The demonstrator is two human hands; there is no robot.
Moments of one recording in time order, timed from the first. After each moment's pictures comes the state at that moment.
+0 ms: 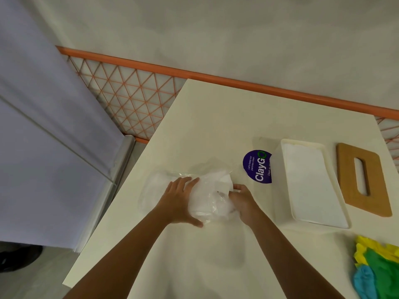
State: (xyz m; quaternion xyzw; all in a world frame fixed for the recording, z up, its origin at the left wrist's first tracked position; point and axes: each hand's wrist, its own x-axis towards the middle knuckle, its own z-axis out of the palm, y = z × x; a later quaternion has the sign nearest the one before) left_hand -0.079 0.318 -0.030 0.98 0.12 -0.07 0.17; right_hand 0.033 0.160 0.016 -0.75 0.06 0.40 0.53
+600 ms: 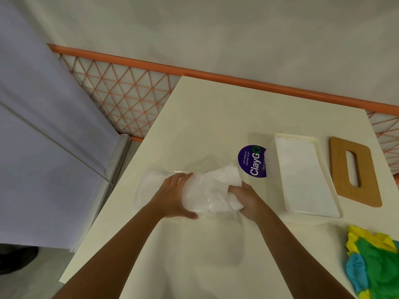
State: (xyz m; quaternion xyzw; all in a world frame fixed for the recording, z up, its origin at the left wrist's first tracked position) left_hand -0.082 0.316 -0.016 0.95 0.15 -0.12 0.26; right_hand 0.040 0.138 0.009 -0.68 0.07 0.45 0.58
